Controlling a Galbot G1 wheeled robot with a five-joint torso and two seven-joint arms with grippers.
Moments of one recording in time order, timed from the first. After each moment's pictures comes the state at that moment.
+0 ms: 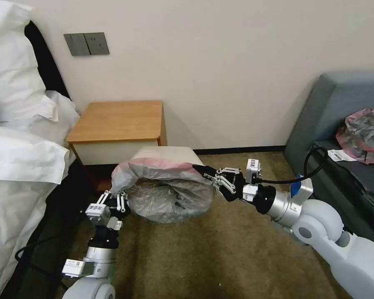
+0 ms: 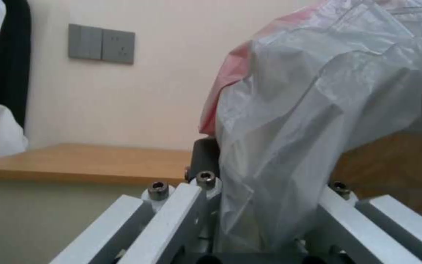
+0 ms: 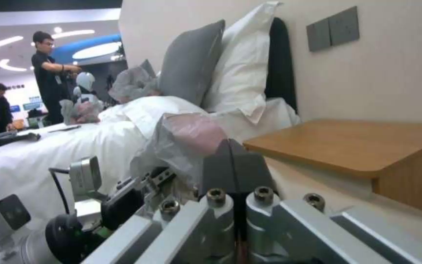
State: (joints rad) left arm 1.69 -1.45 -0.57 -2.16 -0.26 -0.40 0.14; right arm -1.10 0.78 0.20 2.12 0.95 -0.05 -0.53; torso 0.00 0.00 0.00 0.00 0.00
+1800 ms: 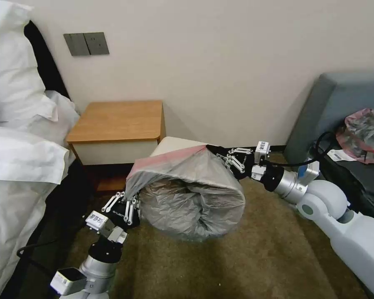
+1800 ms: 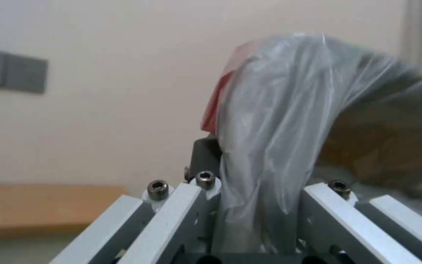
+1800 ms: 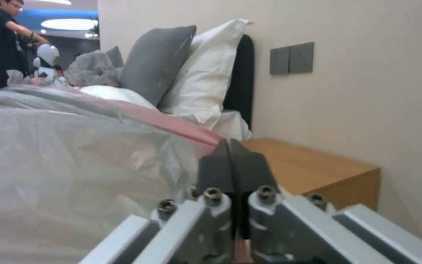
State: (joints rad) left arm 1.73 -1.43 -0.58 -2.21 -0.42 -0.45 0.42; right arm -0.98 0.76 0.21 2.00 0.85 0.04 -0.54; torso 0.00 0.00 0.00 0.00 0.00
